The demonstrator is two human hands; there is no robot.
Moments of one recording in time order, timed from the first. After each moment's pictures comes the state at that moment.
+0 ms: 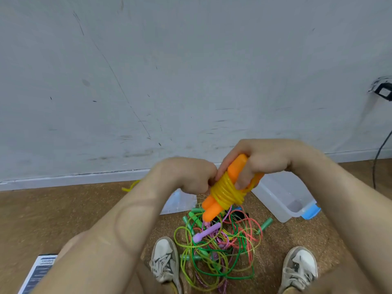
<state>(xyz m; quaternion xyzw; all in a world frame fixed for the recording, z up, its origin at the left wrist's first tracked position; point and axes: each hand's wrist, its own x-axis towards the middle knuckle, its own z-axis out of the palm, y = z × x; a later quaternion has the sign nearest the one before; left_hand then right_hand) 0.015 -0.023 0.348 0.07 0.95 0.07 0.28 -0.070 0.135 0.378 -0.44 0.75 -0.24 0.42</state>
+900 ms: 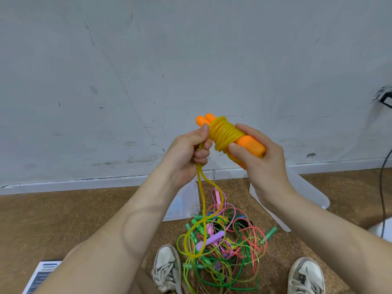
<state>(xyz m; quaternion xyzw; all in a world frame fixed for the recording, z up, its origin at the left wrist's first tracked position) 0.013 -0.036 0.355 -0.17 0.52 0.84 -0.06 -0.028 0.113 0.343 -0.19 0.63 -0.75 0.05</state>
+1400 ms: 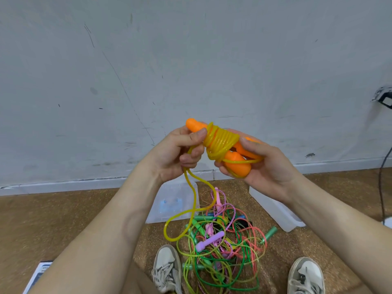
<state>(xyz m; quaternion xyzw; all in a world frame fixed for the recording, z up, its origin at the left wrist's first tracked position) 0.027 -0.062 0.365 -0.03 0.56 0.83 0.04 -0.055 0.127 0.341 -0.18 0.41 -0.77 0.44</state>
